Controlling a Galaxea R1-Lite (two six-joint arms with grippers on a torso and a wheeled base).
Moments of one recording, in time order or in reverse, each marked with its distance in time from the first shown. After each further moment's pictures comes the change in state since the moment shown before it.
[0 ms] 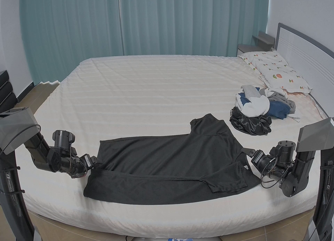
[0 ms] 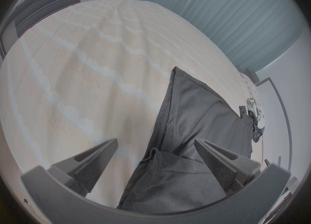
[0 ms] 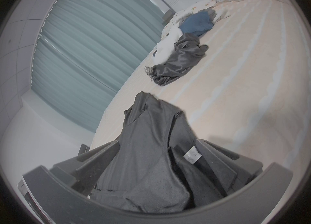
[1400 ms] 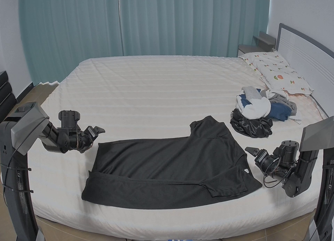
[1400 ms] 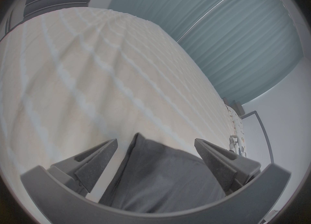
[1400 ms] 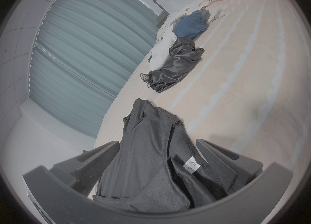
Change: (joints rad) left arm -0.004 0.151 -0.414 -0.003 -0.014 -0.221; right arm -0.016 -0.027 0.038 -0.010 0.001 0.051
